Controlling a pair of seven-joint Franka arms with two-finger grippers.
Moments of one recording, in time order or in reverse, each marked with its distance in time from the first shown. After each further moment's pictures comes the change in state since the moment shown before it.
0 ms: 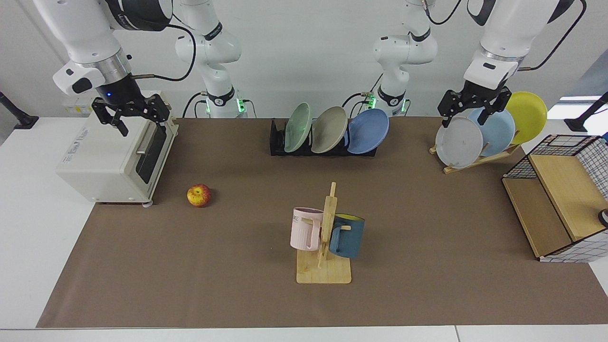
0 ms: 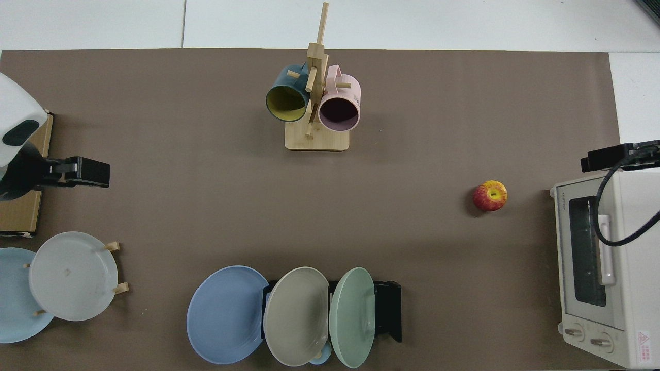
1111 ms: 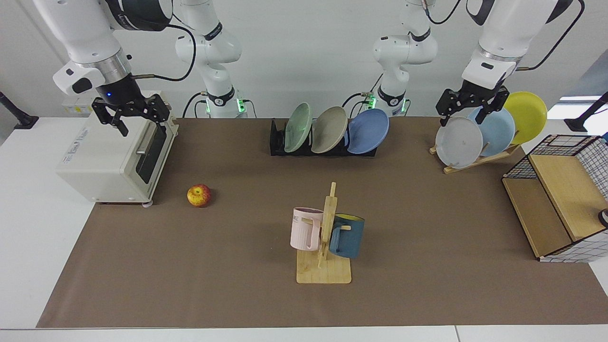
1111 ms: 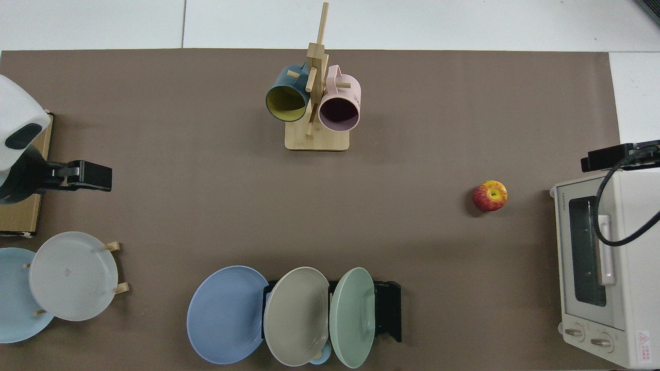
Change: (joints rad) left arm 0.000 -0.005 -0.003 -0.006 -0.008 -0.013 0.003; right arm 0.000 0.000 0.000 0.000 0.000 0.000 0.000
